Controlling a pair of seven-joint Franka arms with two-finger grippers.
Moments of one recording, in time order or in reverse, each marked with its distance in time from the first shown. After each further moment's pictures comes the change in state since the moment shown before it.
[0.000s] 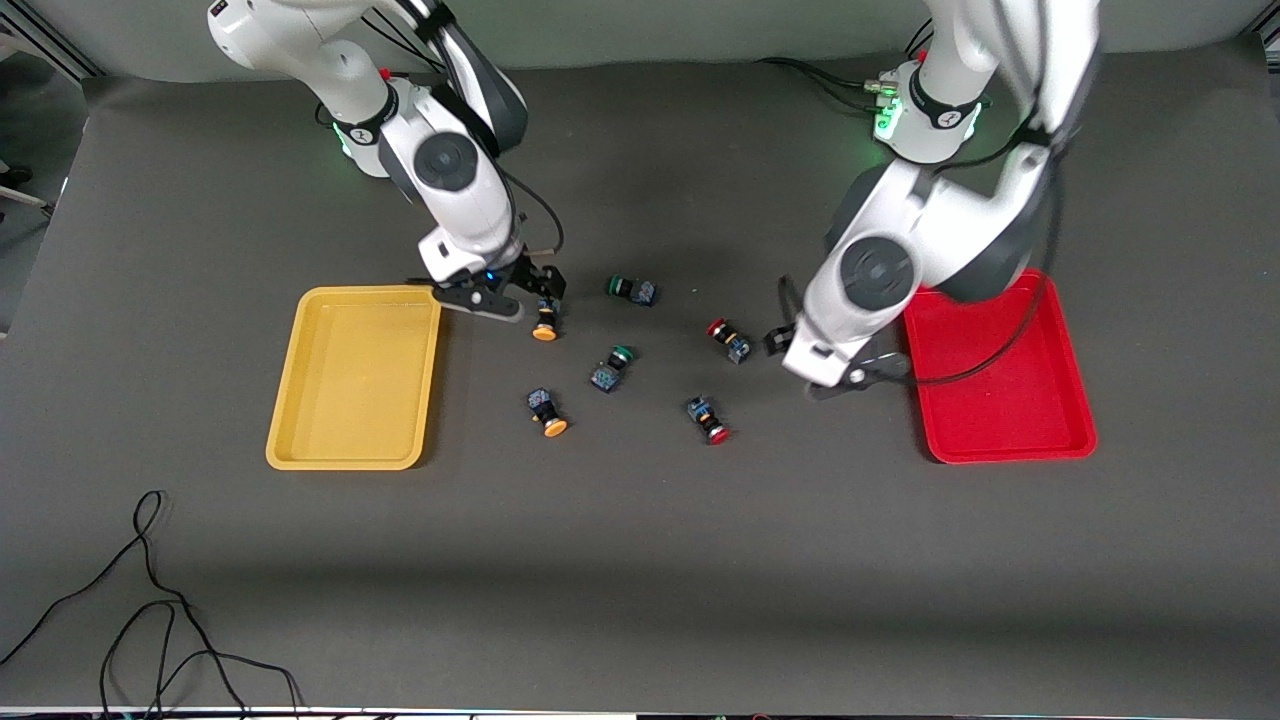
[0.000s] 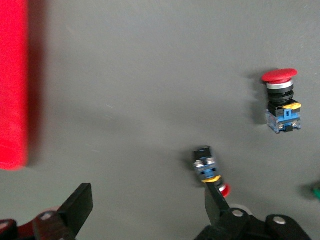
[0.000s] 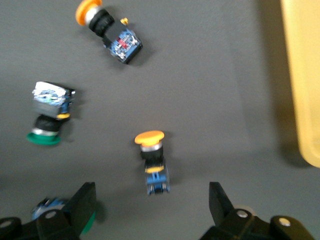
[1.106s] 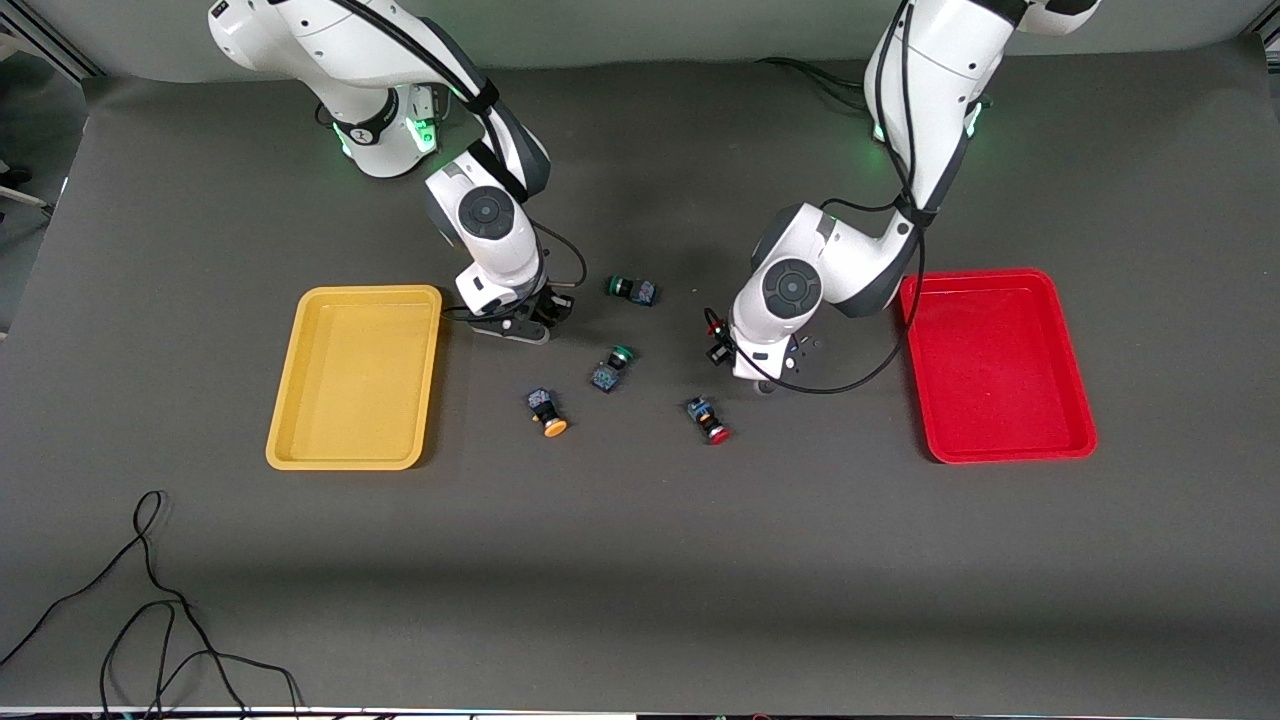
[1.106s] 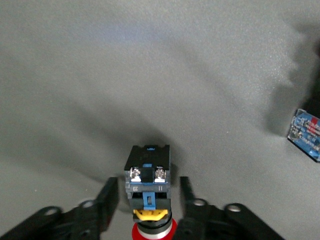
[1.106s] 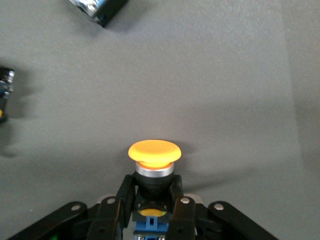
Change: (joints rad) left arm -0.129 0.160 -0.001 -0.149 -0.110 0.432 -0.330; right arm 0.031 0.183 -0.005 -0.015 -0.002 0.197 -0.001
